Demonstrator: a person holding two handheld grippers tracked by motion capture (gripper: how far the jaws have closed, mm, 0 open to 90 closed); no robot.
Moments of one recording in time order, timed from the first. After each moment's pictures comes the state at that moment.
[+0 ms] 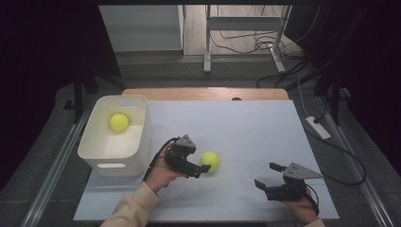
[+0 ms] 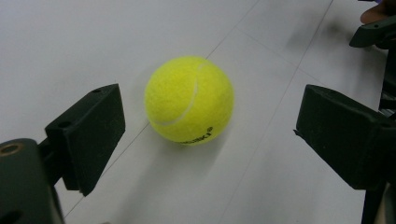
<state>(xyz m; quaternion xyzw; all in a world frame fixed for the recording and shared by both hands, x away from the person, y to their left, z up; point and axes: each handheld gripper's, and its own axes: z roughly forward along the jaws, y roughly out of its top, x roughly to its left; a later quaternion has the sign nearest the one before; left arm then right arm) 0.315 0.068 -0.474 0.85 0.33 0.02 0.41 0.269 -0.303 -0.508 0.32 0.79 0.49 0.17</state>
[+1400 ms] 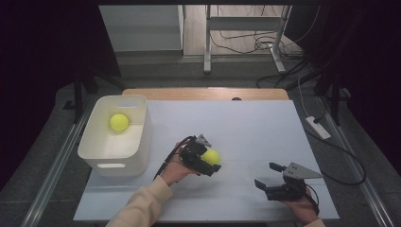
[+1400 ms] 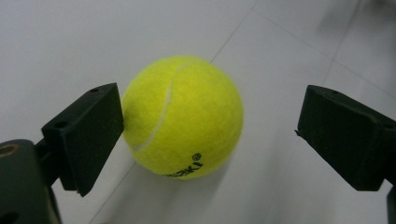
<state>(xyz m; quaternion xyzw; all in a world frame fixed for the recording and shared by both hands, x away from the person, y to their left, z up) 0.340 0.028 -0.491 0.88 0.32 0.04 0.35 0.270 -0.303 -0.509 0.32 0.79 0.49 0.17</state>
